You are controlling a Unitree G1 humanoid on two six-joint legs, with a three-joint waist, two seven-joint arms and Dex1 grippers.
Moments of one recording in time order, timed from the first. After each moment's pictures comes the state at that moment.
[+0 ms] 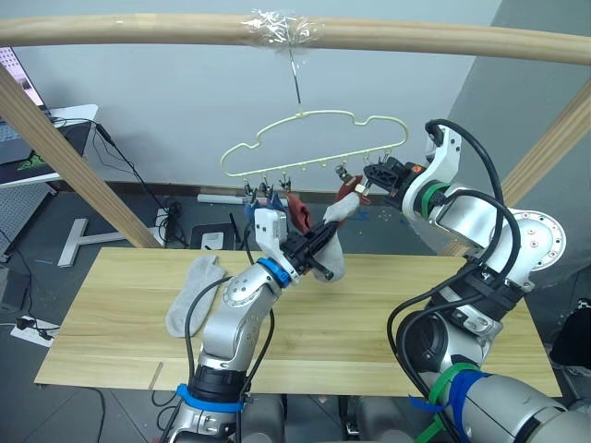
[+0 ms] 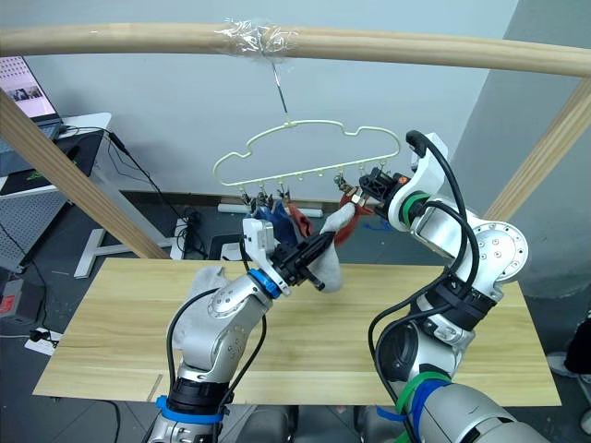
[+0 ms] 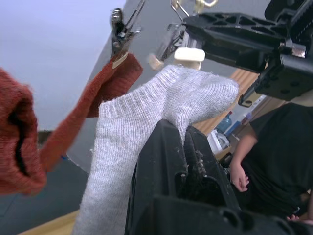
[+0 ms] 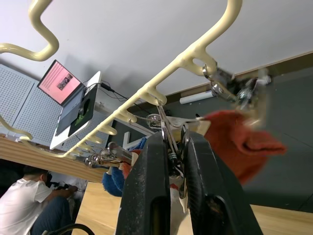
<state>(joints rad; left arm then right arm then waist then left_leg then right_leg) -0.27 0.05 -0.10 -0.16 -0.31 0.32 -0.53 -0.96 0.13 -0.74 -0.31 0.62 1.61 -0.14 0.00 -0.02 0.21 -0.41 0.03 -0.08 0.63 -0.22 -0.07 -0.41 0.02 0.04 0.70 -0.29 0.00</state>
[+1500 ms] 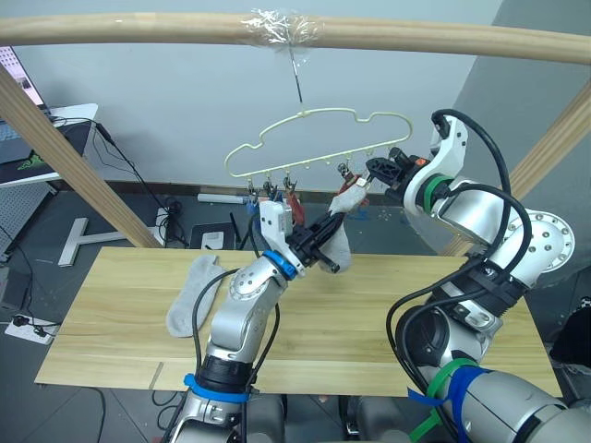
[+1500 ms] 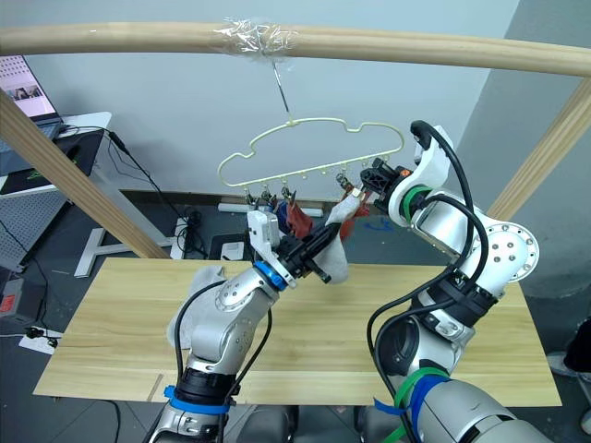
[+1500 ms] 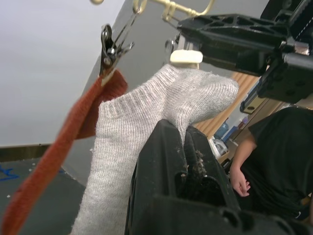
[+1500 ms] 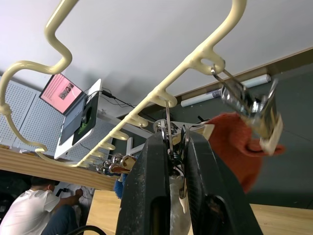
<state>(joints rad) -0.33 0.02 -0.12 -0.10 -0.31 0.25 -0.52 -0.99 0.14 -0.80 -0.27 0.93 1.61 -0.47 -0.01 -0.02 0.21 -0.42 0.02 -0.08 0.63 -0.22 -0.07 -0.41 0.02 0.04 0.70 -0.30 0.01</state>
